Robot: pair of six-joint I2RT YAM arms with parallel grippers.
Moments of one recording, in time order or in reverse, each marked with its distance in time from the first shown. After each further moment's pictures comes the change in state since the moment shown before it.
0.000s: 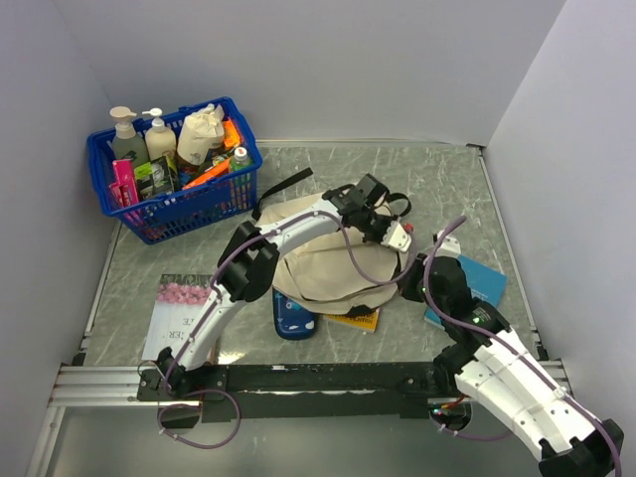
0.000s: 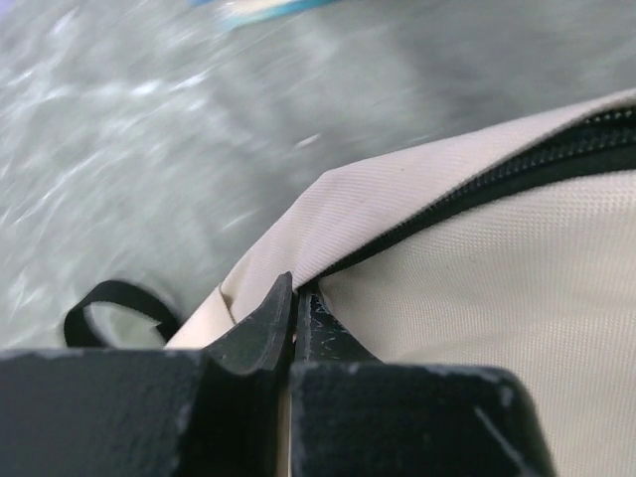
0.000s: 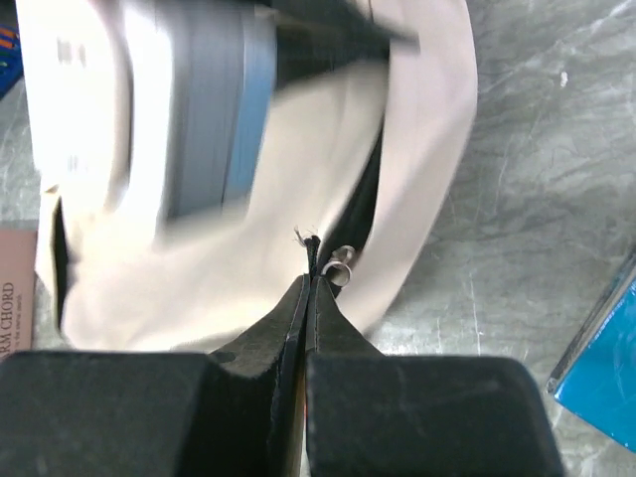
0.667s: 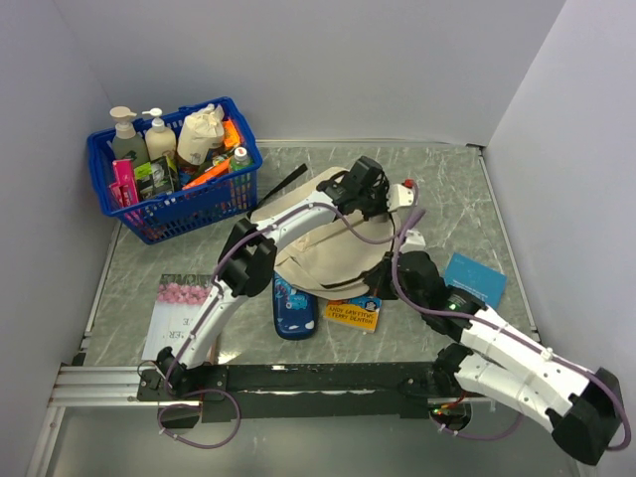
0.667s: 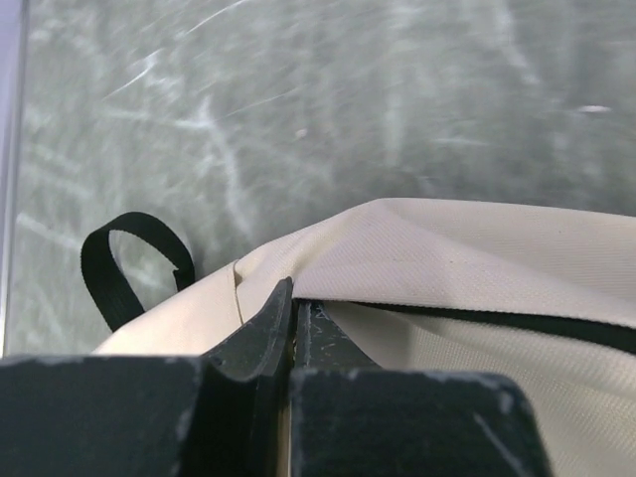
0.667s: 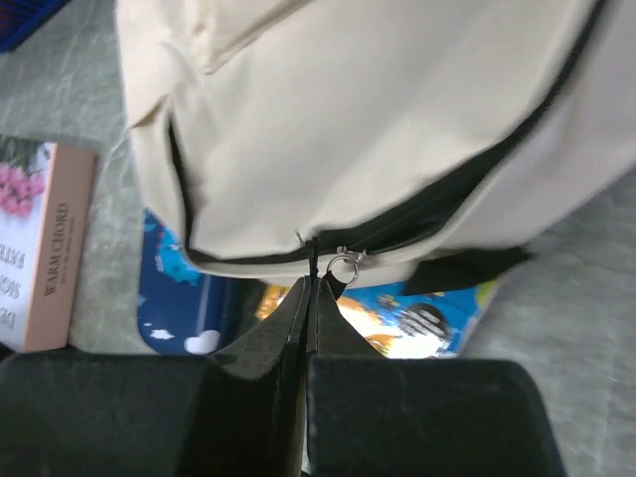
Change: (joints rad) left arm 0.053 0.047 0.111 0.187 -0.362 -0.482; right arm 0.201 0.195 0.034 0.156 -0.035 0.018
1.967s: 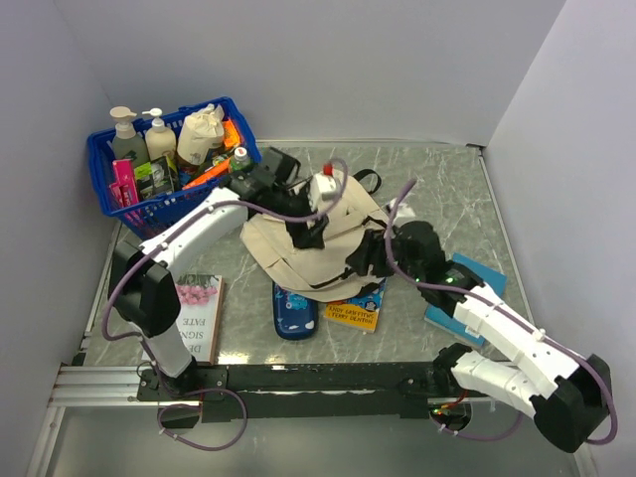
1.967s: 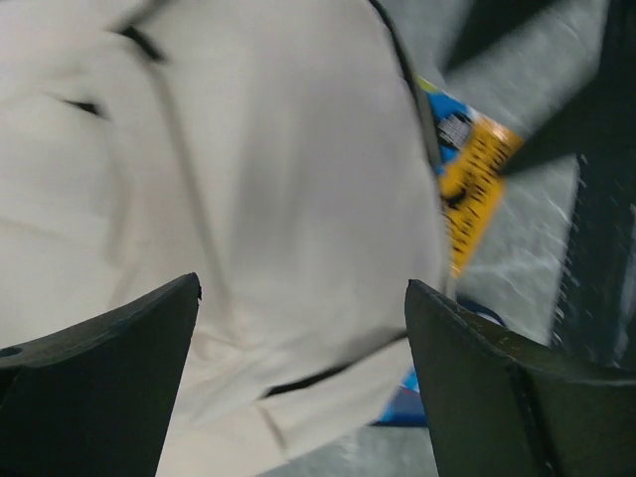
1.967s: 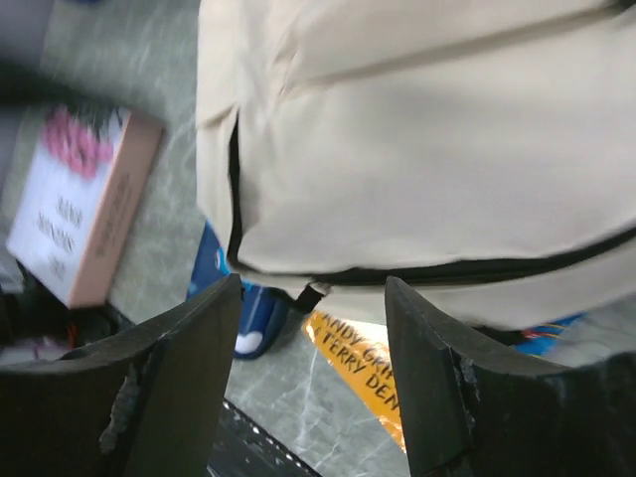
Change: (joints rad) left arm 0.214 -0.772 -0.694 -0.294 0.301 -0.225; right arm -0.101 0.178 0.186 0.048 -0.241 -0.166
